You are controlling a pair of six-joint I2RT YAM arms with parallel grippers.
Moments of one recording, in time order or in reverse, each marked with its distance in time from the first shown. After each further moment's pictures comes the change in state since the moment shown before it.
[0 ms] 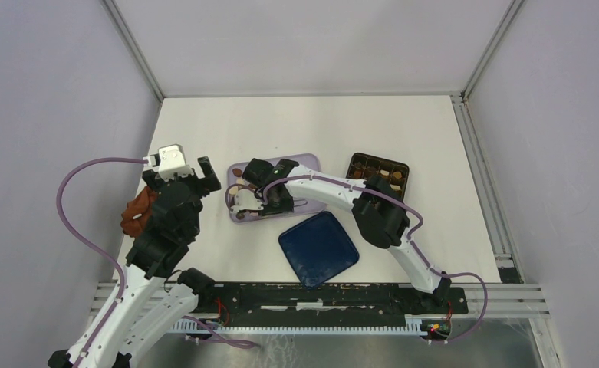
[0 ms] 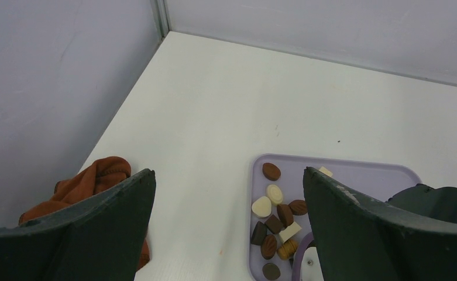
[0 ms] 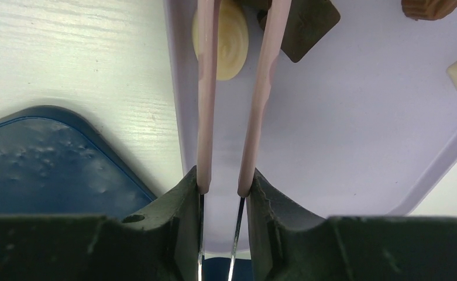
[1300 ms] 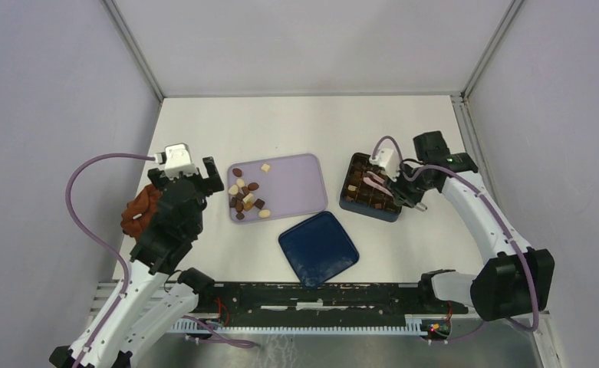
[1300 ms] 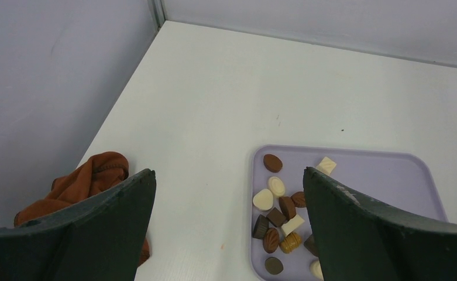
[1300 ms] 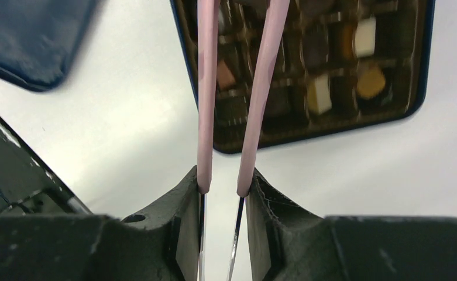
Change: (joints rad) left arm 0.006 0.026 -0.016 0.000 0.019 0.001; right arm -0.803 -0.995 -0.850 -0.010 -0.387 -0.060
